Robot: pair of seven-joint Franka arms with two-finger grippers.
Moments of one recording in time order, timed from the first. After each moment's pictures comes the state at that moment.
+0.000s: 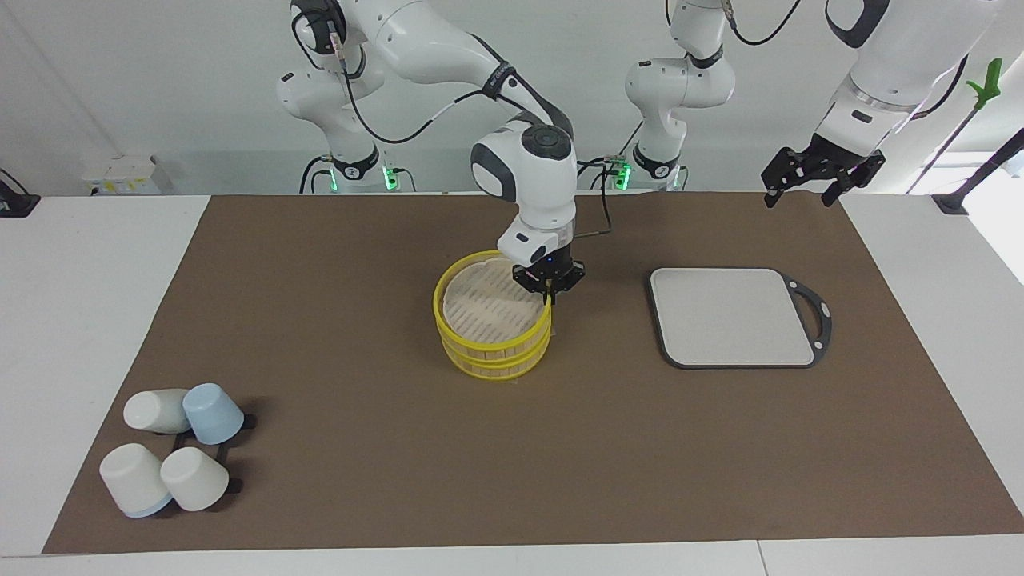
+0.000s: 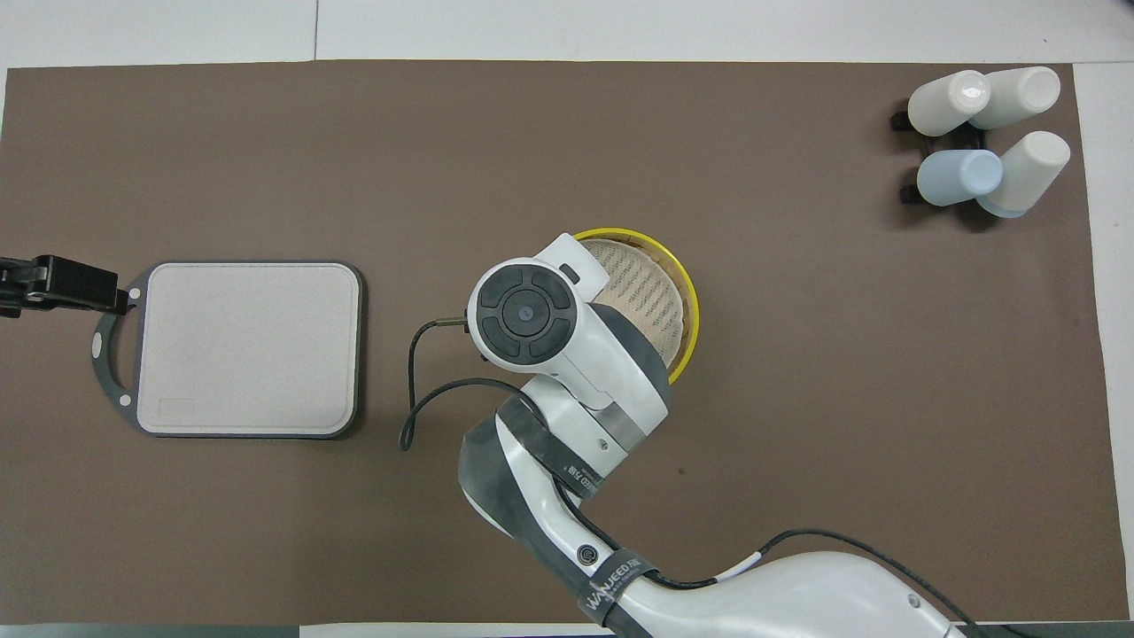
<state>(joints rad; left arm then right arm) -0.11 -0.06 0.07 -1.62 -0.01 1.52 0.02 0.65 0.44 0.06 -1.63 -0.04 2.23 0.76</state>
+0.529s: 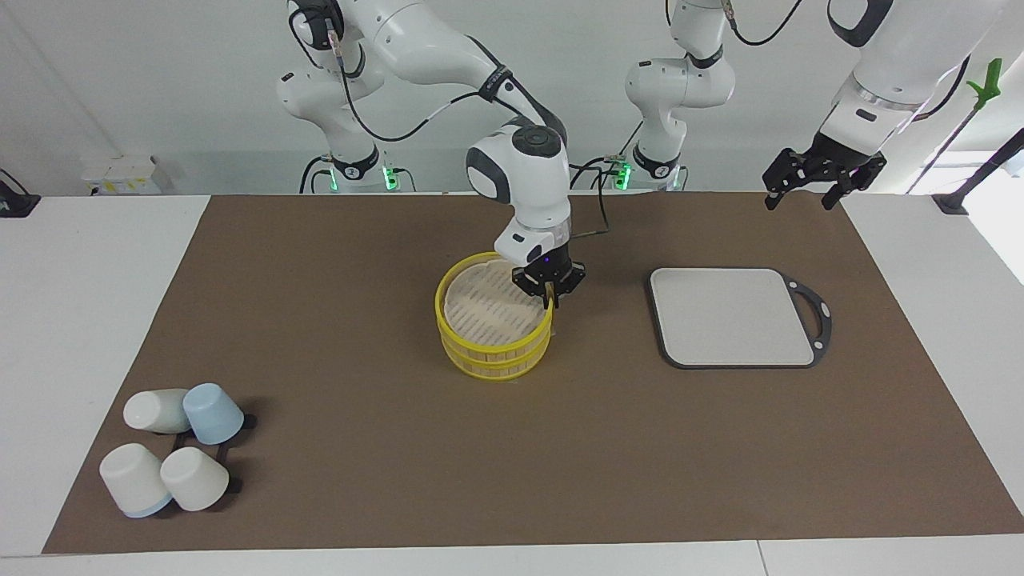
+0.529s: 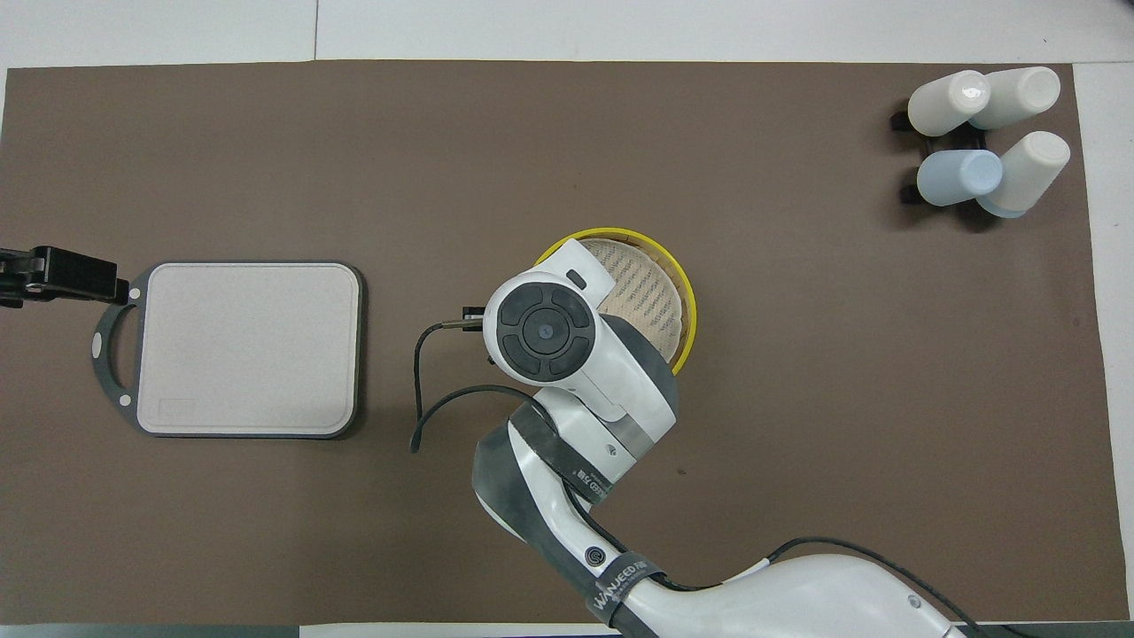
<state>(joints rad) -0.11 -0.06 0.07 -1.62 -0.02 1.55 0.02 0.65 0.42 0.06 -1.68 -0.04 2.30 0.76</state>
